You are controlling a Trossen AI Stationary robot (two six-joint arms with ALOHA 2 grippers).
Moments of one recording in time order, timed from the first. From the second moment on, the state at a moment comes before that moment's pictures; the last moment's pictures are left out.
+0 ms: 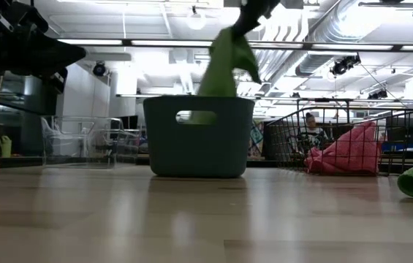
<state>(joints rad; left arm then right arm) -0.12 0.02 0.01 0.04 -0.17 -0.23 -0.09 1.51 1.49 -0.64 0.46 -0.25</state>
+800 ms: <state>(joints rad) -0.12 0.02 0.01 0.04 -0.17 -0.23 -0.14 1.69 1.19 -0.21 0.14 0.20</state>
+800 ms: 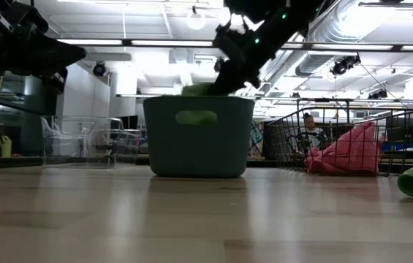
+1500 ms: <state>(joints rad) -0.12 0.02 0.01 0.04 -0.17 -0.23 -0.16 1.74 1.68 -0.96 -0.19 0.24</state>
